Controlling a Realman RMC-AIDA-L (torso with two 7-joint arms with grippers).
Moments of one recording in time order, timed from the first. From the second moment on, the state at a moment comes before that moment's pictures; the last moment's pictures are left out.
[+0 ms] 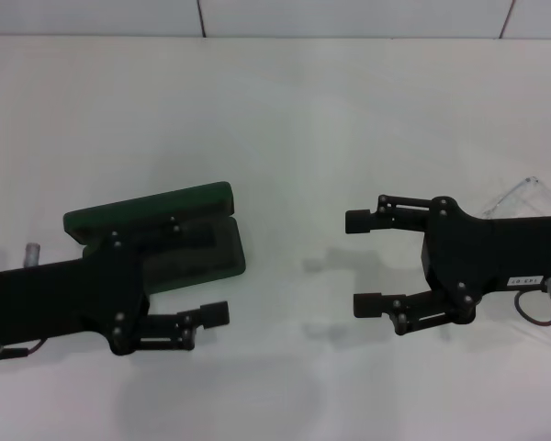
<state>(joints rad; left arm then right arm) -0.37 -1.98 1.01 0.47 1.60 1.84 -1.02 0.57 2.03 -1.00 -0.46 -1.66 -1.81 1.06</state>
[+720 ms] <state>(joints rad) -0.36 -2.00 0.86 0.51 1.55 1.85 -1.04 0.53 2.02 -1.00 -0.49 -1.57 -1.77 1.03</state>
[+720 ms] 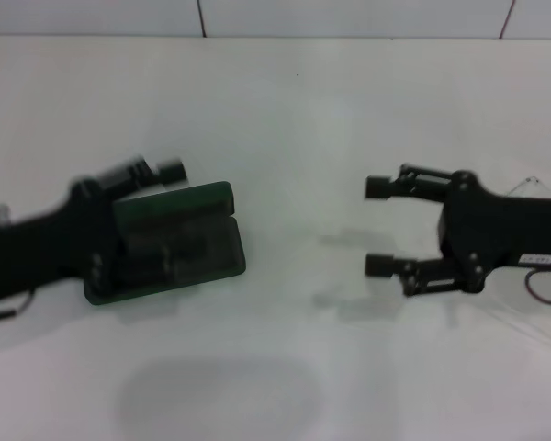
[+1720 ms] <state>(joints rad) -0.62 -2.07 1.00 1.22 2.47 1.64 -2.04 0.30 1.99 -0.84 -0.89 -1.55 -1.63 1.29</state>
